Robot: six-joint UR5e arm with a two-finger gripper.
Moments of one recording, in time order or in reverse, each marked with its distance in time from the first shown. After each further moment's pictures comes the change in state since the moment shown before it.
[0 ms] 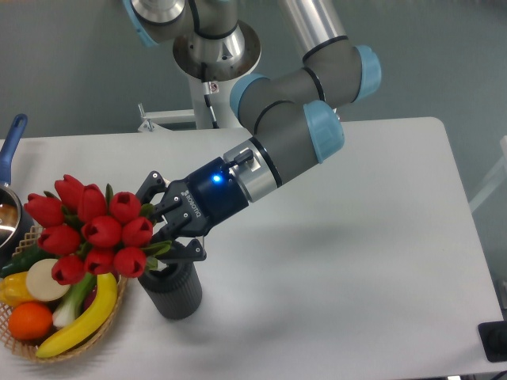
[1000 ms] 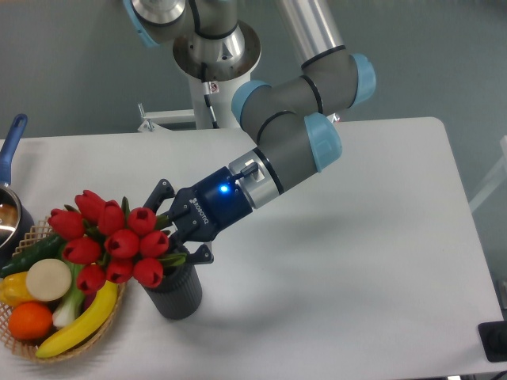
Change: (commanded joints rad) arm 0.029 0.003 -0.106 0.002 0.002 0.008
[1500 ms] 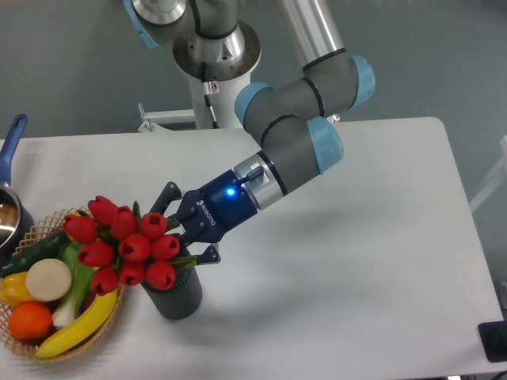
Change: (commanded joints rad) arm 0.003 -0.006 -0.028 -0.002 0.003 0.014
